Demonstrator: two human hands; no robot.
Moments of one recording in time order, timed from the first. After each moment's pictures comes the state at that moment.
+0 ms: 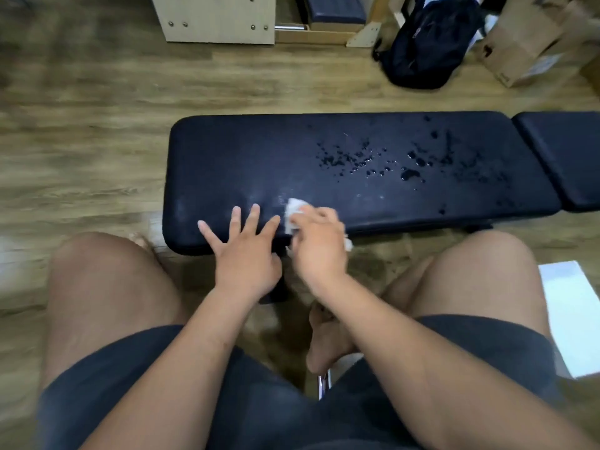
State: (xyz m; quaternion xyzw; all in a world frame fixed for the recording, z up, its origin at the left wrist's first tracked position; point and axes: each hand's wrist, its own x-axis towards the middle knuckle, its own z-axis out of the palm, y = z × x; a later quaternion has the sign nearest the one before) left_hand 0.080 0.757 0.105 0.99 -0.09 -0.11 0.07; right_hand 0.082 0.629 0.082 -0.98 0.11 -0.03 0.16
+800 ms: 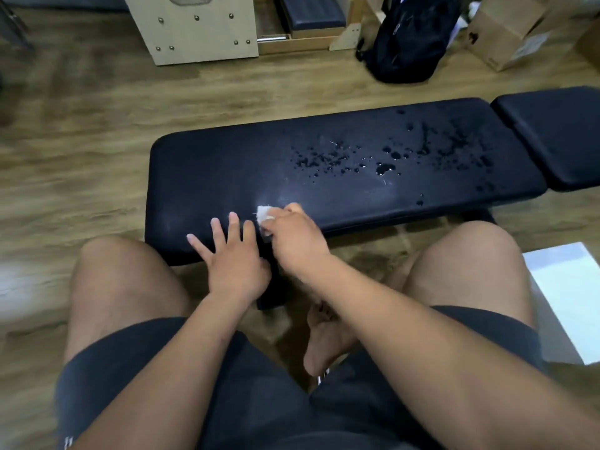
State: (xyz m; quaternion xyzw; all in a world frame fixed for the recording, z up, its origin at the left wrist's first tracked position) left_hand 0.075 0.730 0.105 0.99 -0.03 -0.12 0.05; right_hand 0.098 0.608 0.101 -0.98 -0.07 0.07 0.19
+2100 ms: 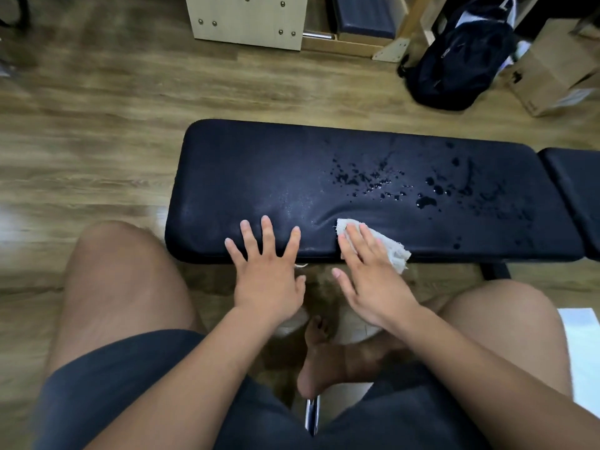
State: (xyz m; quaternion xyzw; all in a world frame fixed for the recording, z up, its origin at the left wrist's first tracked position) left_hand 0.076 0.728 0.102 0.98 -0.09 -0.16 0.04; right_hand 0.061 0.536 0.099 -0.98 -0.11 0.13 0.06
